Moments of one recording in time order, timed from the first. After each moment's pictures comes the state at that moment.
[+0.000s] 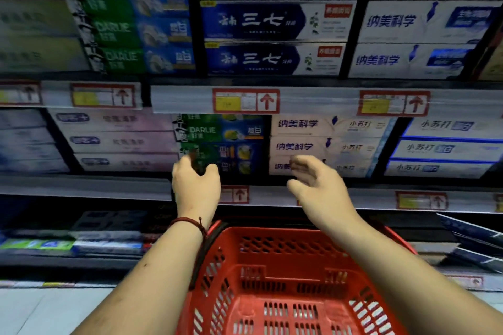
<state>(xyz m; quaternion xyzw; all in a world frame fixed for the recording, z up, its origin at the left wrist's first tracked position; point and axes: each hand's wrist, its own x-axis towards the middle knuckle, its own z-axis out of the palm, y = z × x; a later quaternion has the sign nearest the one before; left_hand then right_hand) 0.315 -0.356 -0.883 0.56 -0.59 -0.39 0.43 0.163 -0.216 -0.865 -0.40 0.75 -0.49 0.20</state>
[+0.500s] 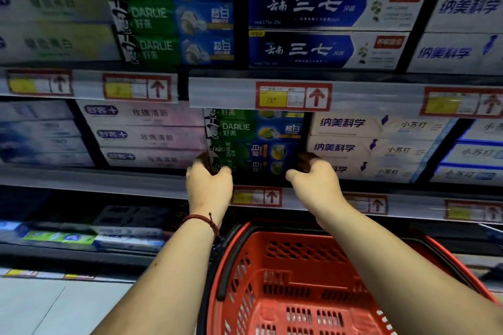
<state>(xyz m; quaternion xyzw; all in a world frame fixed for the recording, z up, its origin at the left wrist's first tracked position) 0.341 -0.401 -0.903 0.58 -0.56 -0.42 0.41 0.197 -0.298 -0.874 -0.30 0.80 -0.47 0.23</state>
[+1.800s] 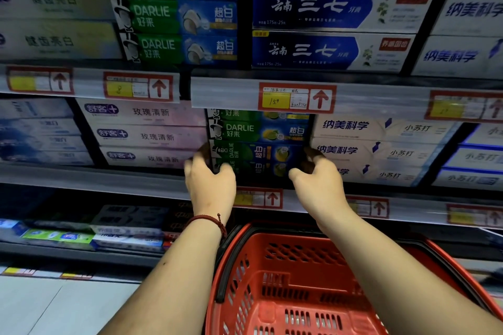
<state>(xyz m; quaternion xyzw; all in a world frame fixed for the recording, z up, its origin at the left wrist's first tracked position) 0.334 -0.396 -0.896 0.58 -0.57 -0.39 0.44 0.201 -0.296 -0.872 -0.32 0.77 -0.52 0.21</state>
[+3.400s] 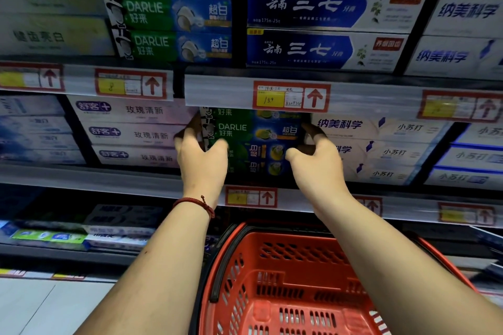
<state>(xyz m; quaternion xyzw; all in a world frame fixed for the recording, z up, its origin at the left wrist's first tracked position) 0.332 -0.409 -0.869 0.47 -0.56 -0.44 0.52 0.203 -0.298 -0.843 -0.30 0.74 -0.57 0.18</state>
